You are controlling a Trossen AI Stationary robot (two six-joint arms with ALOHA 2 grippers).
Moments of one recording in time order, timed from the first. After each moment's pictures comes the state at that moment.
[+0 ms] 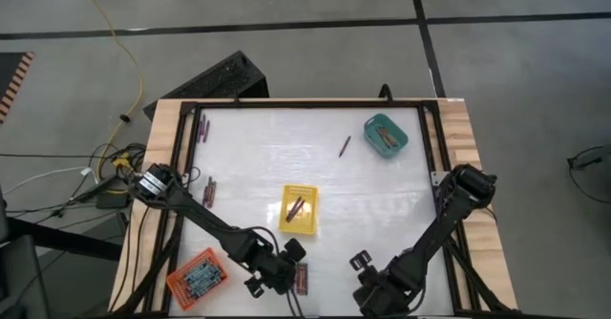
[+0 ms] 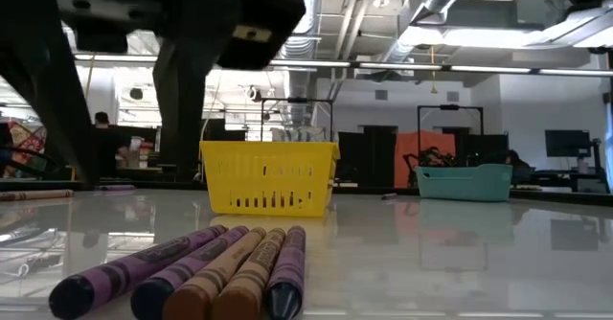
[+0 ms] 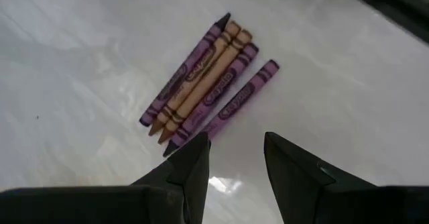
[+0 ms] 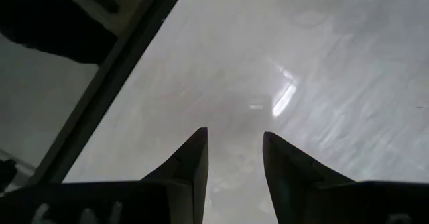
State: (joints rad) left arm -0.56 1.95 1.33 -0.38 -0.04 0.33; right arm 0.85 1.85 1.43 -0.83 0.20 0.23
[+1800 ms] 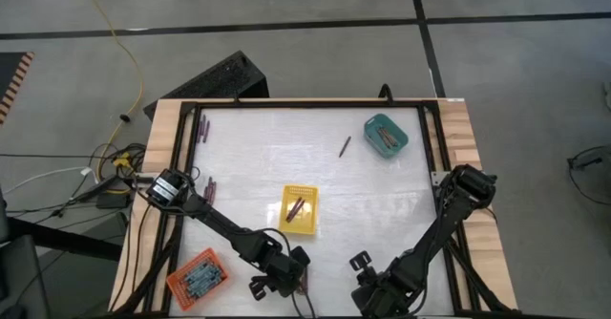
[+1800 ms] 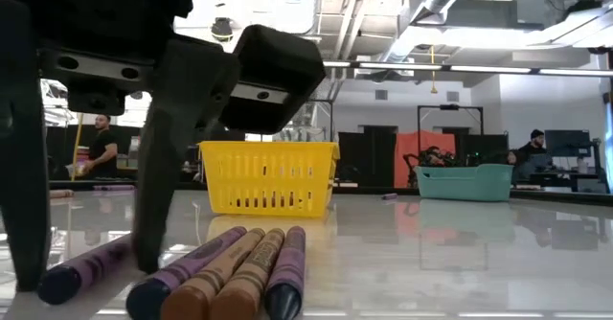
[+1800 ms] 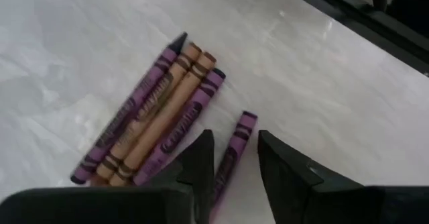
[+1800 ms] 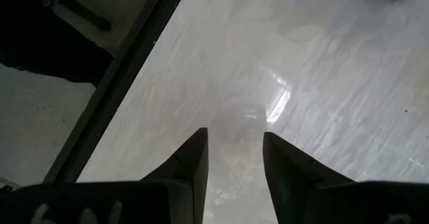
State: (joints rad) left arm -0.52 2.05 1.33 -0.39 0.16 0.40; right arm 0.86 1.85 1.43 -0.79 0.24 0.28
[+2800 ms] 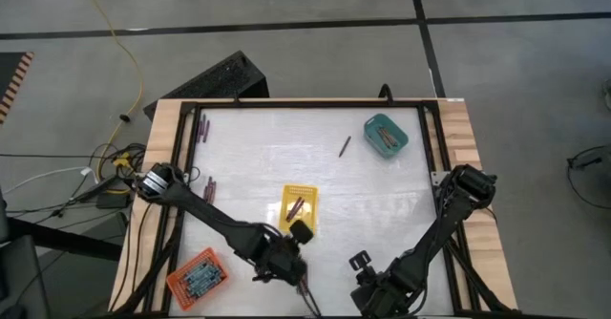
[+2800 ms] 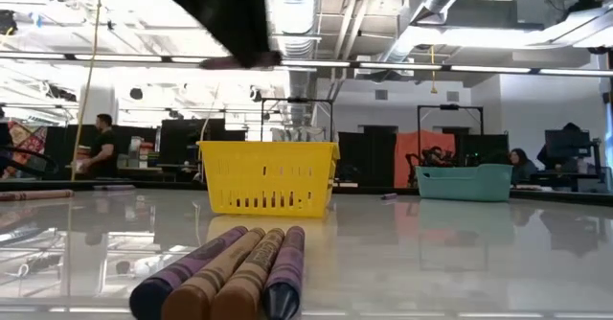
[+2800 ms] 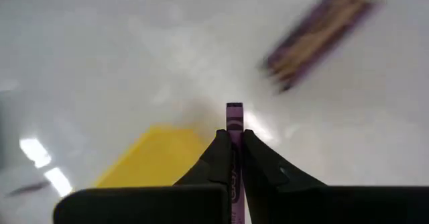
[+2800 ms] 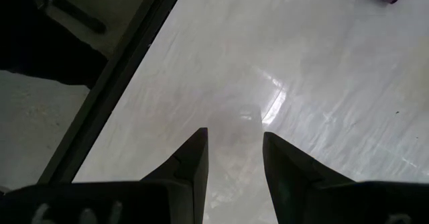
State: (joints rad) left arm -0.52 1.96 1.63 -0.80 -0.31 0.40; right arm 0.86 1.85 1.43 -0.79 0.26 0.28
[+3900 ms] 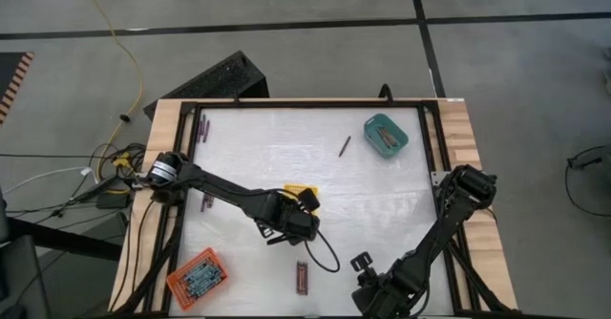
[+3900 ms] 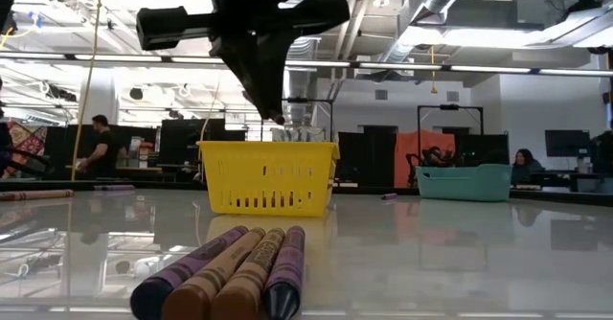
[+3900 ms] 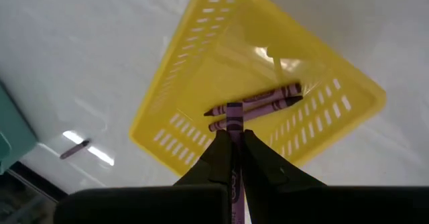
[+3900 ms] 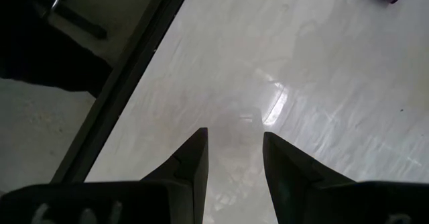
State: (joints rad) left arm -0.31 1.96 1.63 -0.97 -0.36 0.82; right arm 0.87 1.85 1.43 -0.78 0.27 0.32
